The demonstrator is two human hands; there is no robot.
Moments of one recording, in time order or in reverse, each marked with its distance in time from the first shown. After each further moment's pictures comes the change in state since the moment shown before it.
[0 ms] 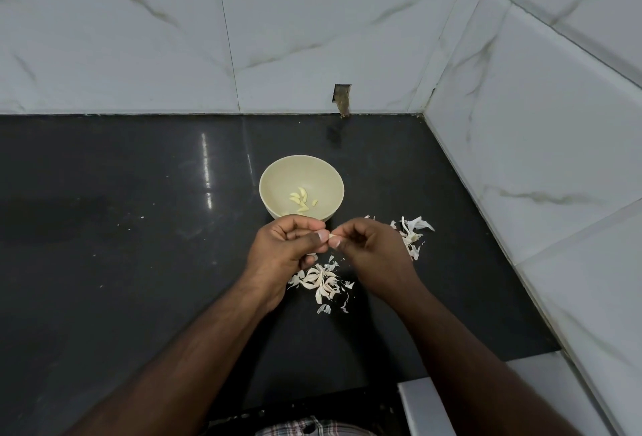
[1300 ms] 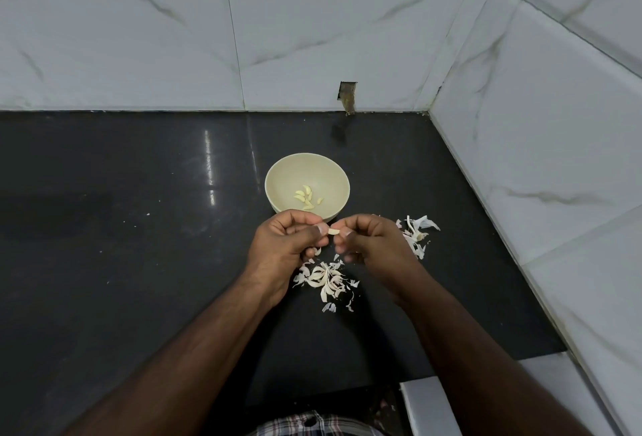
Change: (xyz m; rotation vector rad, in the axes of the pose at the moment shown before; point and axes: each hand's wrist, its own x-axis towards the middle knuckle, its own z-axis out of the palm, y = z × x) left_hand 0.005 0.001 -0.006 -0.046 0.039 0.003; right_hand 0.006 -0.007 0.003 0.404 -0.141 0.219
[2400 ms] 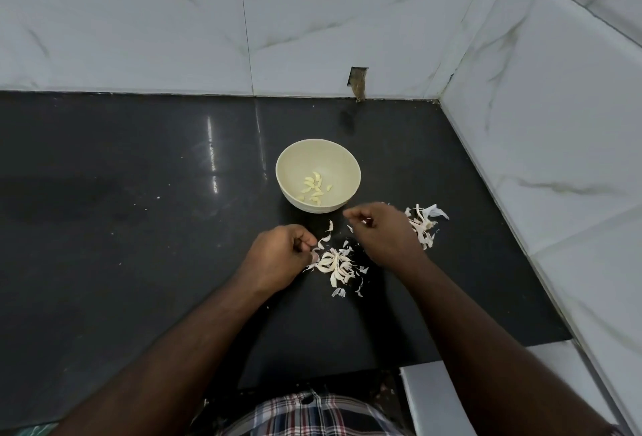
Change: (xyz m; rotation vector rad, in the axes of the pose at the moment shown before) left_hand 0.005 -0.014 -0.046 1.162 -0.105 0.142; right_hand 0.023 0.014 -0.001 -0.740 0.135 -0.134
